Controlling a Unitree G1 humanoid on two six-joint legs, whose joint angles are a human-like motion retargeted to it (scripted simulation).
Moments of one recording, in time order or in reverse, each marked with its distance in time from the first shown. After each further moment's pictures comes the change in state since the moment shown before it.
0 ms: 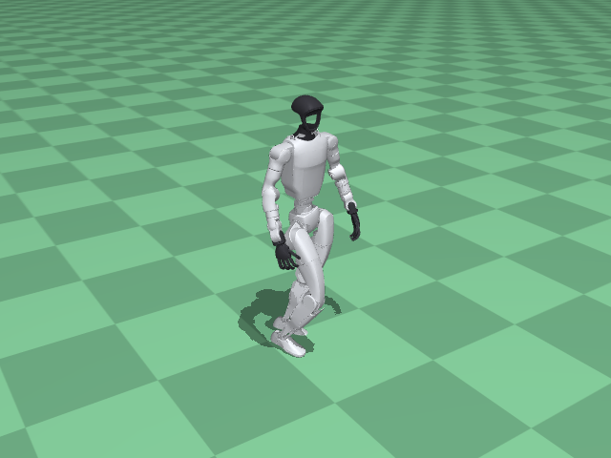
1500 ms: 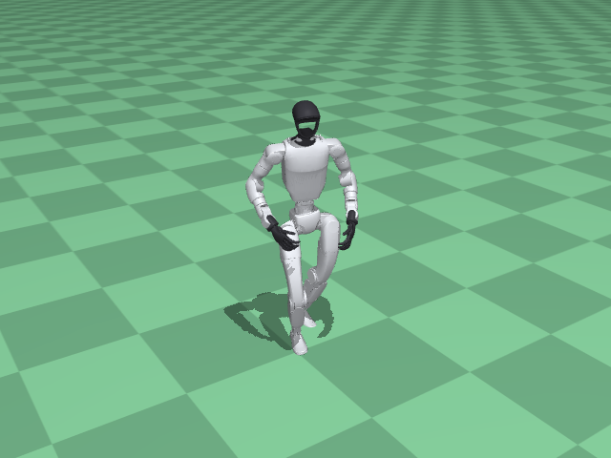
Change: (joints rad) left arm 0.027 0.030 -0.004 -0.697 -0.234 -0.016 -0.070; right arm 0.135 -0.160 -0.014 -0.822 0.173 0.003 0.113; waist 0.029 0.061 0.049; left_leg -0.097 0.102 -0.081 0.195 -0.270 -0.036; right_leg -0.096 0.012 -0.309 -0.151 -0.077 -0.136
